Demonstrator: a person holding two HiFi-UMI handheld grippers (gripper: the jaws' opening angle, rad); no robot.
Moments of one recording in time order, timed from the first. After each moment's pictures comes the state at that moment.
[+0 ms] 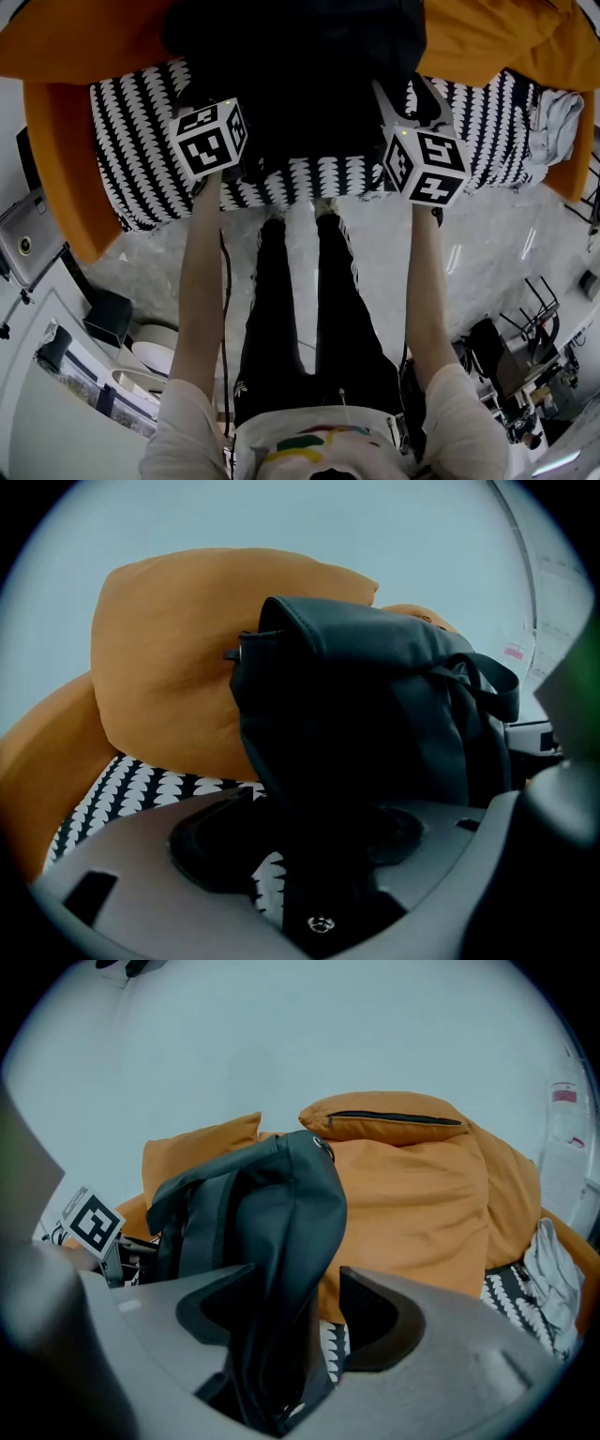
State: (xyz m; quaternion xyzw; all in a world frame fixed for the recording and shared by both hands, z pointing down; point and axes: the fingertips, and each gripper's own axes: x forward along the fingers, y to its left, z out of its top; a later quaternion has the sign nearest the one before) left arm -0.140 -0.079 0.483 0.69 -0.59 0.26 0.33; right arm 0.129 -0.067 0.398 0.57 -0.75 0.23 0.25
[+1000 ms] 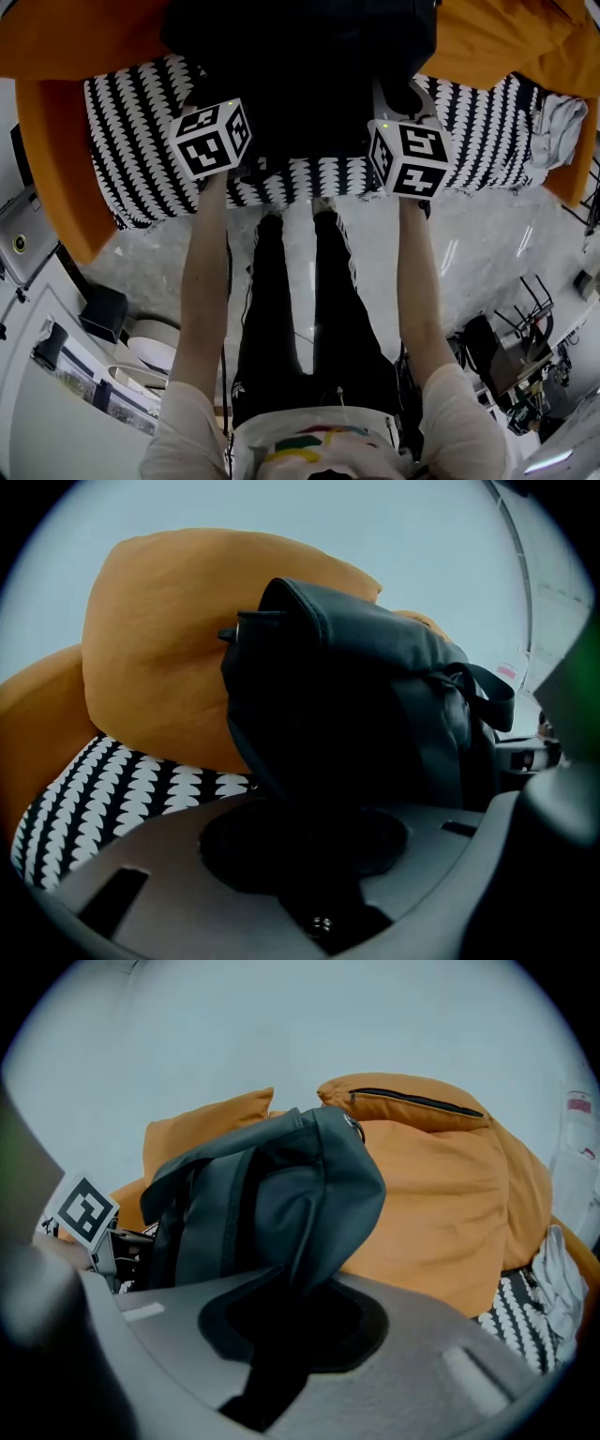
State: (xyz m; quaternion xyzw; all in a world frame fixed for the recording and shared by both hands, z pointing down) left arm -0.122 -0.083 0.496 0.71 -0.57 0.22 0.36; right arm 0.110 -0.077 0.425 0.55 -0.75 0.23 0.29
